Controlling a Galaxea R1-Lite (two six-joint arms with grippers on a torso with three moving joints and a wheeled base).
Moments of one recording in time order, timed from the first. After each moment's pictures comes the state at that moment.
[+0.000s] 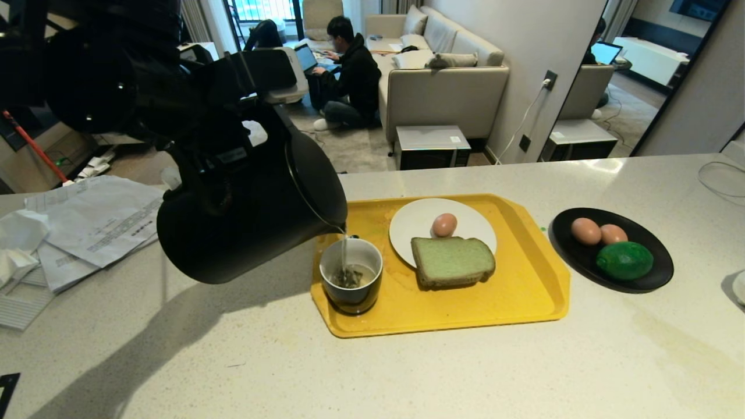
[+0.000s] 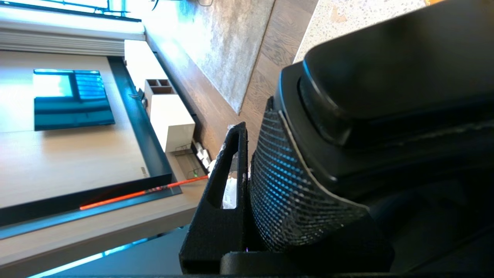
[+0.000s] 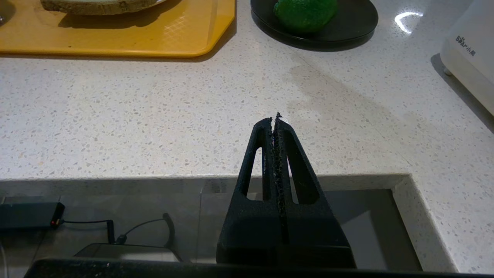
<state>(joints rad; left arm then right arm) -0.57 1.67 -1.75 0.37 0.56 1.05 0.00 0.00 0.00 0.00 0.00 -0.01</state>
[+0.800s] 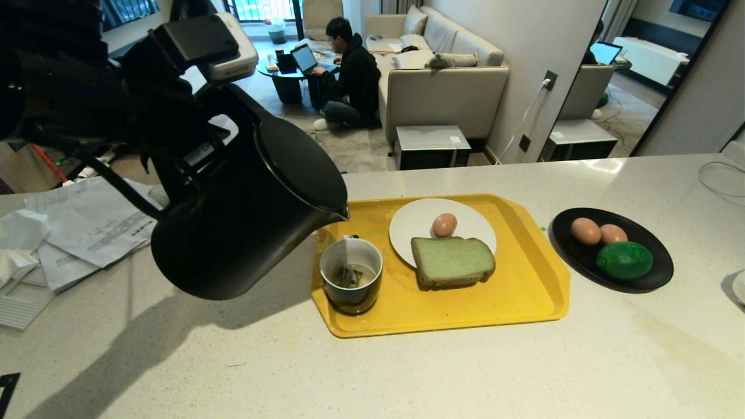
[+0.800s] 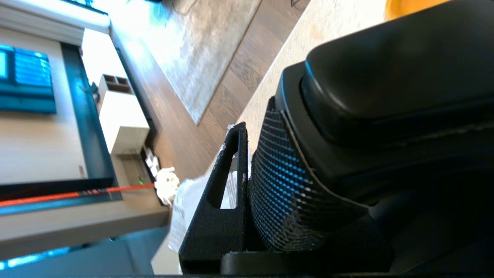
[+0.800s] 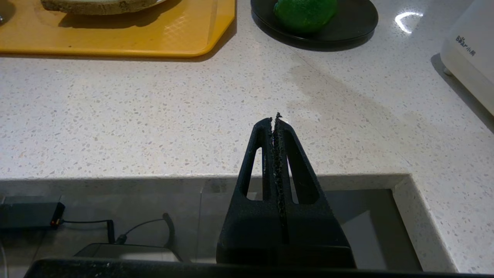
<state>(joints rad) -0.49 1.54 -1.62 0.36 0.40 0.85 0.00 0.00 0.00 0.00 0.00 -0.01</state>
